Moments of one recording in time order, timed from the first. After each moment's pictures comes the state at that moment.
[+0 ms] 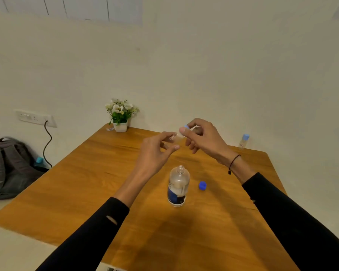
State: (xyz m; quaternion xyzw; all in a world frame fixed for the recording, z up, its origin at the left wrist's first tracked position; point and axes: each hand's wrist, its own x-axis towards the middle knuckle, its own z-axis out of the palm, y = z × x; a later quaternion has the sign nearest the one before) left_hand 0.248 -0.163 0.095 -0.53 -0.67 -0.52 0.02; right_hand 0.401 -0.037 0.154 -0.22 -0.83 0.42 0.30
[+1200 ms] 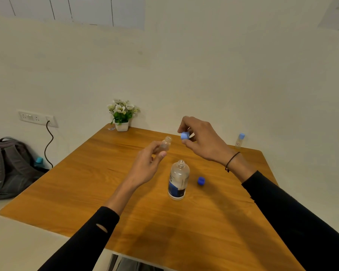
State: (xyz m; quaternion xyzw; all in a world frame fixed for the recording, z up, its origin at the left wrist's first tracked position) left_hand 0.235 -0.204 0.058 -0.56 -0.65 -0.52 -0.07; right_hand 0.415 -0.076 0.172 -0.13 -0.94 0.14 0.27
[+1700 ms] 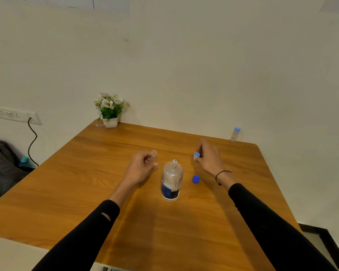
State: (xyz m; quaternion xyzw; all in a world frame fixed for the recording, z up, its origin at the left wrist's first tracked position) left_hand 0.205 -0.146 -0.014 -0.46 -0.76 -0.43 -0.15; right_hand 0.429 0.016 0.035 -0.41 -0.86 0.19 0.24
